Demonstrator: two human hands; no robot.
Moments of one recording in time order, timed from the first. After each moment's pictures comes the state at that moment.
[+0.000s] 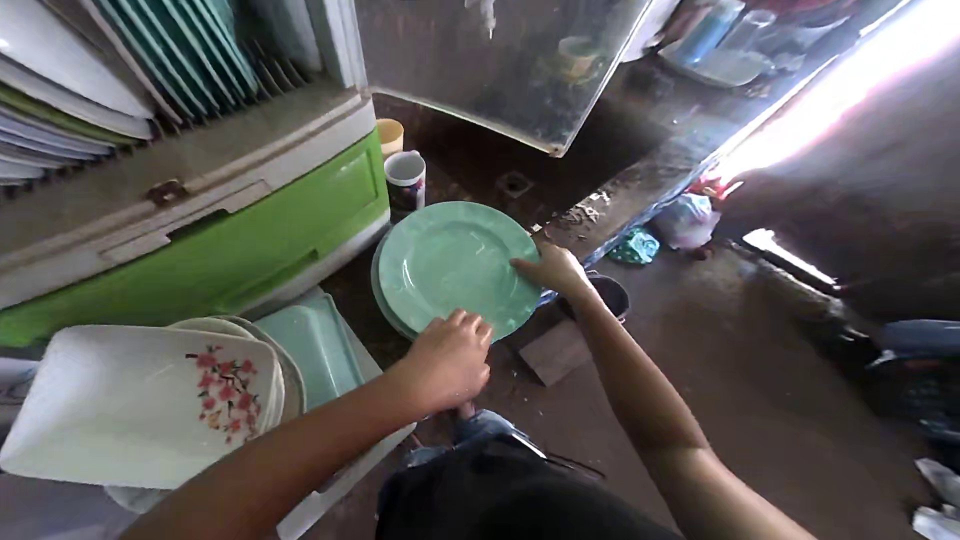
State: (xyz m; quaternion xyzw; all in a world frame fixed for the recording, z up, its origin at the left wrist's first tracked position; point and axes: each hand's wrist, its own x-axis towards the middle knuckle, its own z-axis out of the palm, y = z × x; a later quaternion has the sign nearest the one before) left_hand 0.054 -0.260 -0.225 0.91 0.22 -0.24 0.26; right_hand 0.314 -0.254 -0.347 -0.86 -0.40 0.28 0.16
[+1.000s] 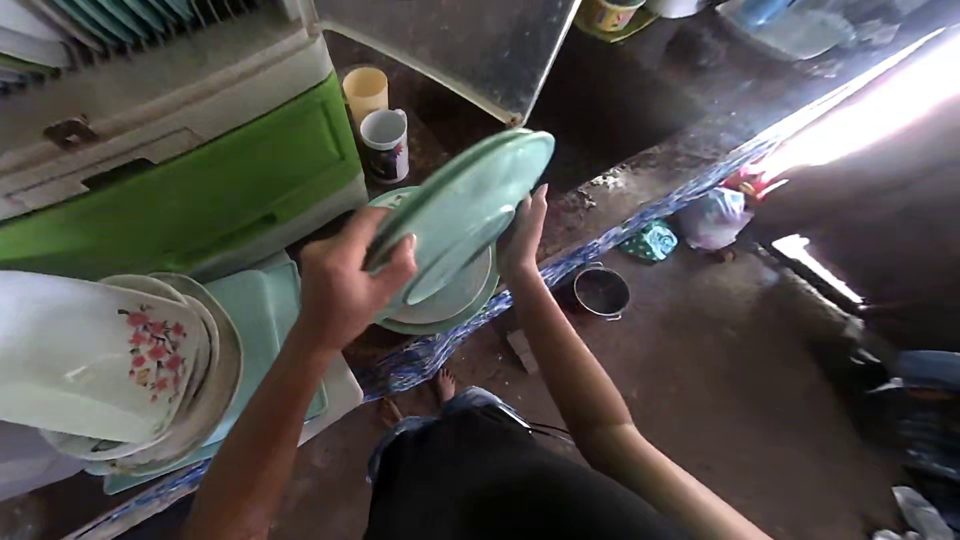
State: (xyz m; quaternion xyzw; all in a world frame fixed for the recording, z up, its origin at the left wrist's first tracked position) left_hand 0.048 -0.246 -0.233 0.84 0.31 0.43 0.14; right_hand 0.289 -0.226 -0.355 -0.49 -0.28 0.36 0.74
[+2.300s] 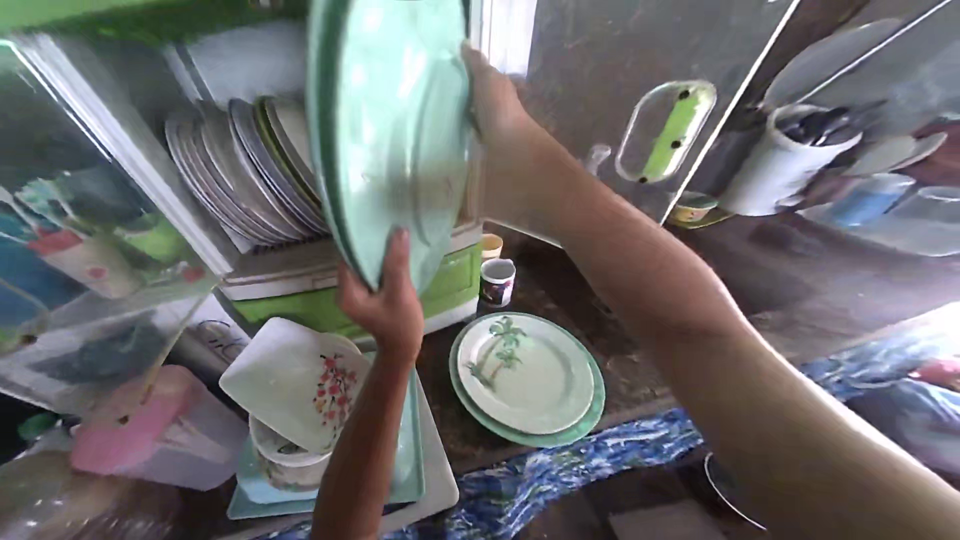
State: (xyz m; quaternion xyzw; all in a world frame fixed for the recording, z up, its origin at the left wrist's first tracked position) left_hand 0.001 -0.230 -0.144 0.49 0.24 0.84 0.02; right_hand 0.135 -0.102 -0.020 -0.37 -0.59 0.37 0.62
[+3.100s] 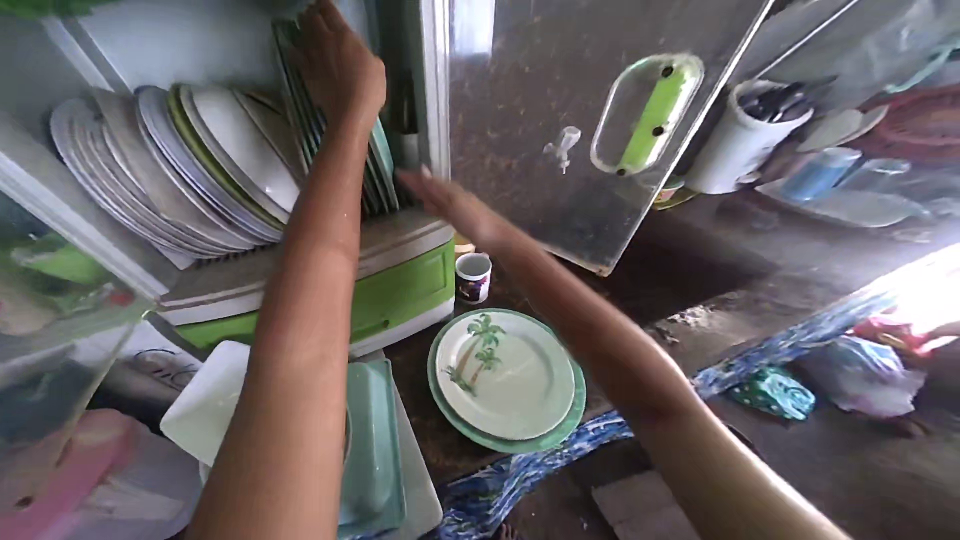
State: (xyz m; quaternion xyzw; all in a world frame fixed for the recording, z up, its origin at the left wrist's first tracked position) left_hand 0.040 -0.015 0.008 0.67 0.63 0.37 -0.10; right_hand 0.165 -0.113 -0.122 -0.38 -0.73 0.38 0.42
